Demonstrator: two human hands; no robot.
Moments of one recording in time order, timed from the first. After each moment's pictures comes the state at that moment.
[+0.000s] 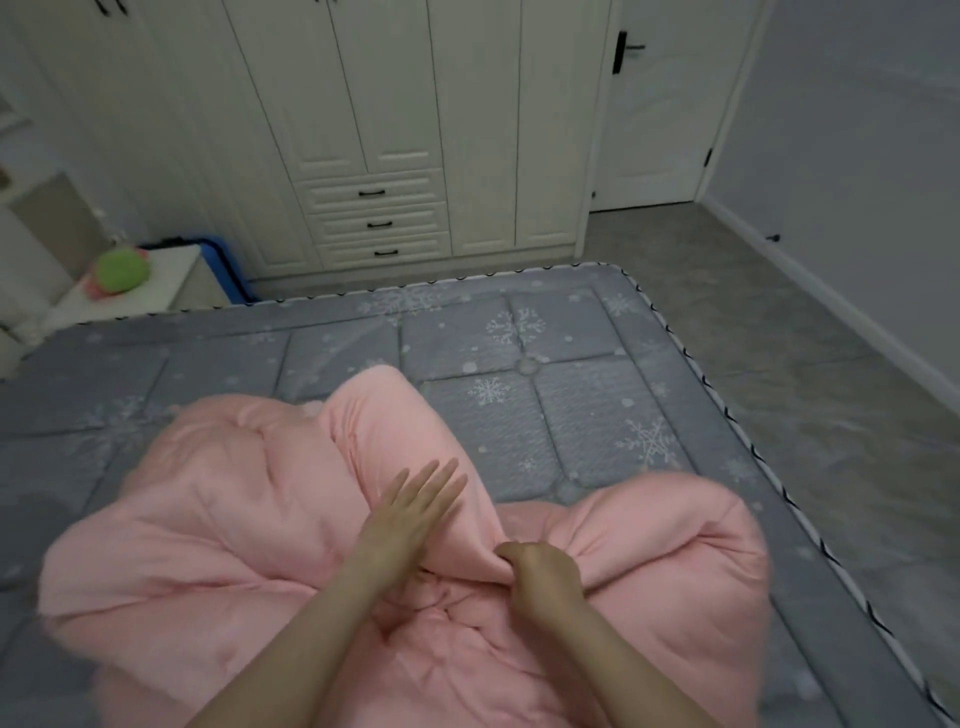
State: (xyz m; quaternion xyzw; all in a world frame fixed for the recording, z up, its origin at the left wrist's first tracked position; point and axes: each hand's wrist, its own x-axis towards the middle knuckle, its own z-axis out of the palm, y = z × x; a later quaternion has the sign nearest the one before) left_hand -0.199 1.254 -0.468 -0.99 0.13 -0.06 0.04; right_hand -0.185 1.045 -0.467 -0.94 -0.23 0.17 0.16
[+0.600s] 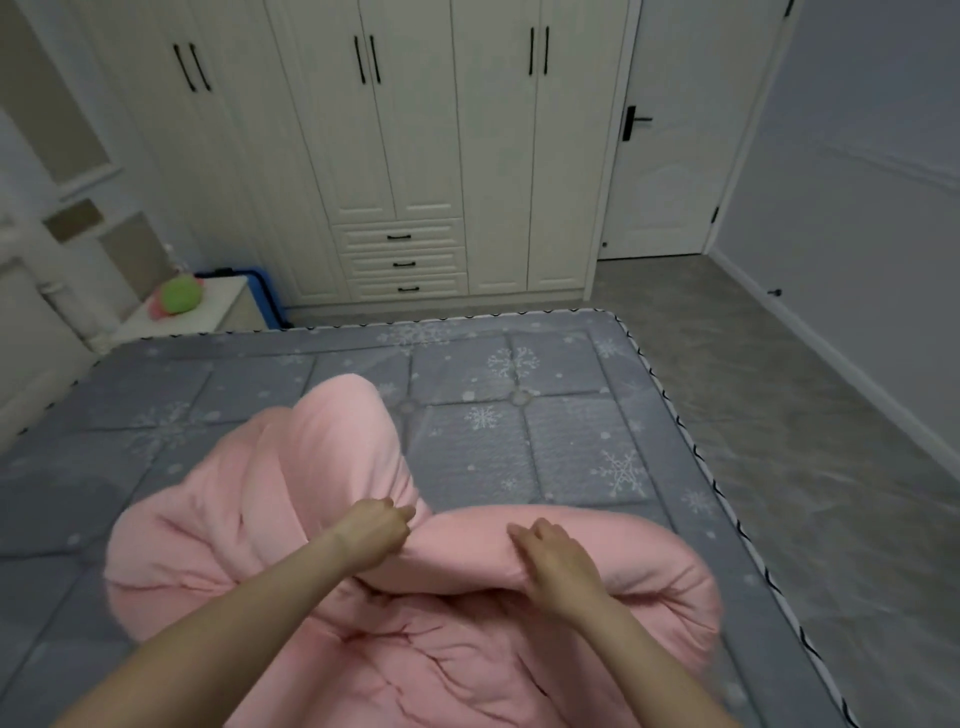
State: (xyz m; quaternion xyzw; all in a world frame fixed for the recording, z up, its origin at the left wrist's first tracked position) left_hand -0.249 1.197 -0.350 -0.95 0.14 0.18 0.22; right_hand -0.205 0.945 -0.389 -0.93 -0.31 0.15 0.11
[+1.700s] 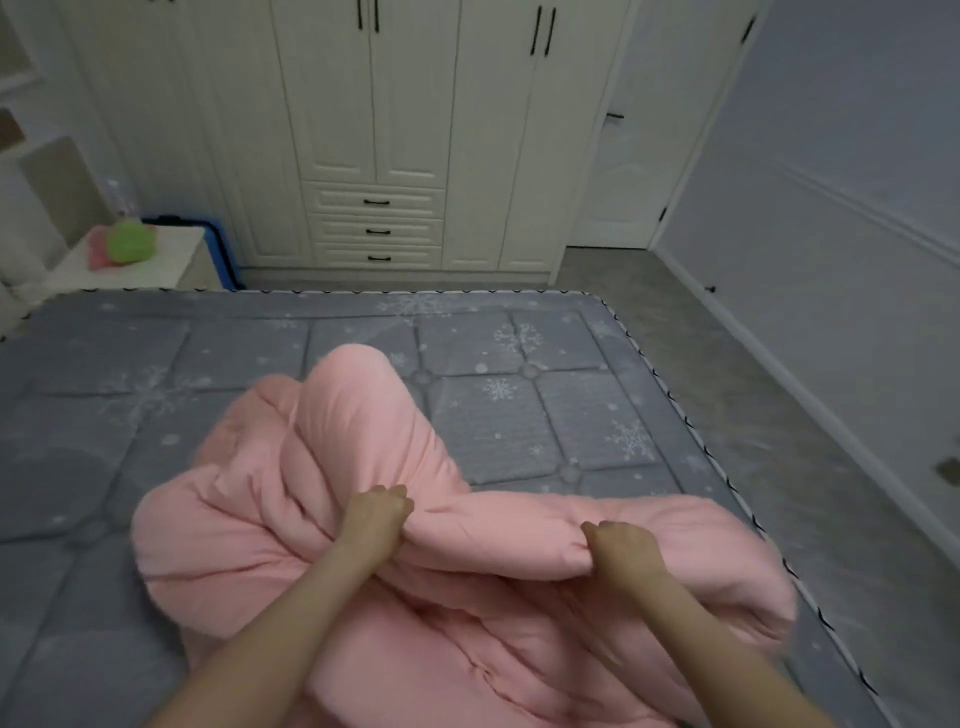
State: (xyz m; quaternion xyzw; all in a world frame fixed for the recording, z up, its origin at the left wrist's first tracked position) left_hand -0.343 1.386 -0.403 -1.00 0.06 0.03 -0.01; right_hand -0.307 1.075 -0.371 -0.96 -0.19 0.12 -0.14
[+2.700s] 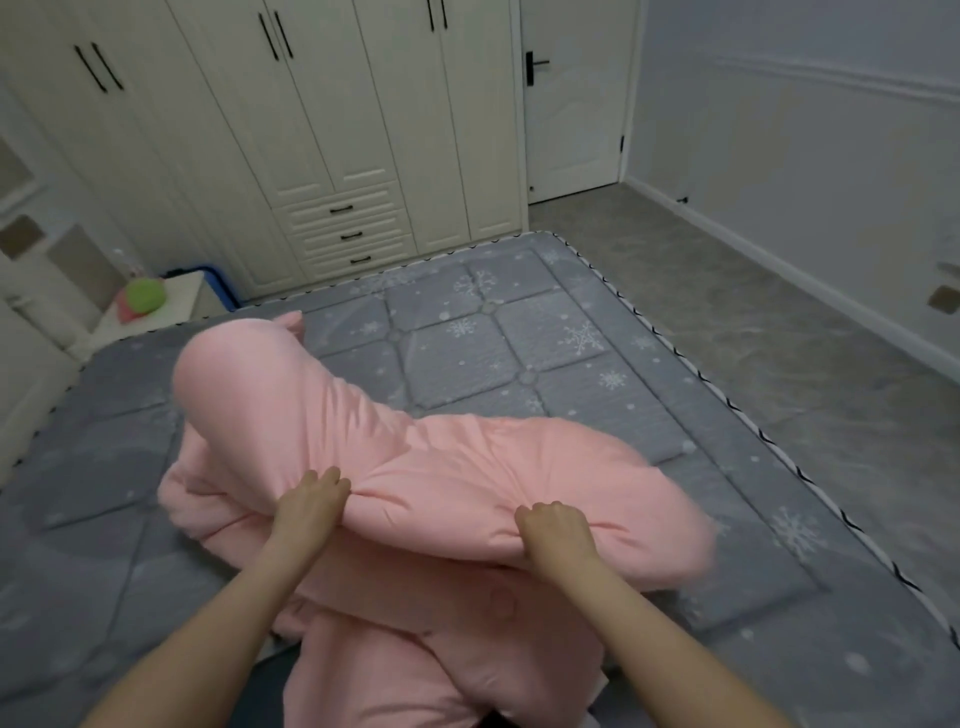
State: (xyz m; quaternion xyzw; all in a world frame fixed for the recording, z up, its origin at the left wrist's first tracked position) left_hand -0.563 1.259 -0.386 -0.99 0.01 -0.02 0.14; right_hand -0.551 0.954 -0.393 -0.97 -0.23 0.09 0.02
